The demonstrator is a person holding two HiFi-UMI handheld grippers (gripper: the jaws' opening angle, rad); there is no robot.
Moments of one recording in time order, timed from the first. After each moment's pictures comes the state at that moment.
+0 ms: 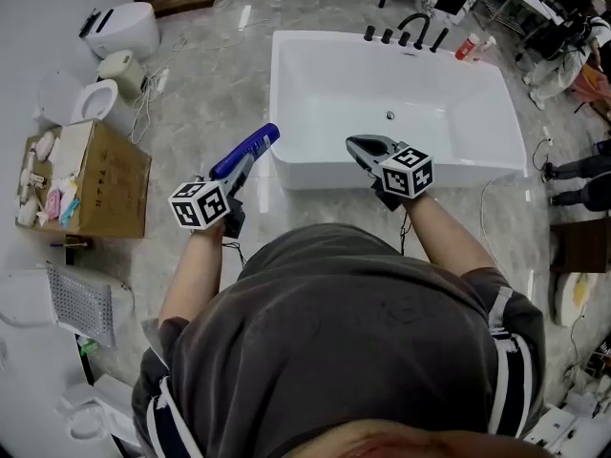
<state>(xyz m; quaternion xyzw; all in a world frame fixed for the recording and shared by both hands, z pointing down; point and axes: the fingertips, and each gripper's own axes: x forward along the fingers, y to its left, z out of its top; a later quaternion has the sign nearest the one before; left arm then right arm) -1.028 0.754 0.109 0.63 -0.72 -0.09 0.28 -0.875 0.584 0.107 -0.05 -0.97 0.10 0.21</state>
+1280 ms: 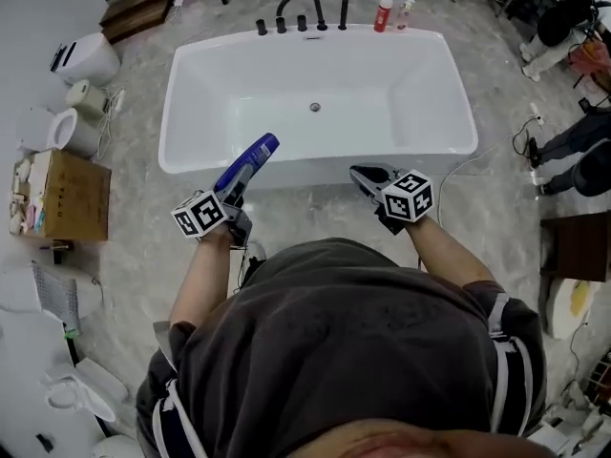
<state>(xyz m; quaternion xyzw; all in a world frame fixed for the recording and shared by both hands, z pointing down) -0.609 0.387 0.152 0.59 -0.71 -0.18 0.34 -0.411 0.239 0.183 -0.05 -0.96 0.18 0.21</state>
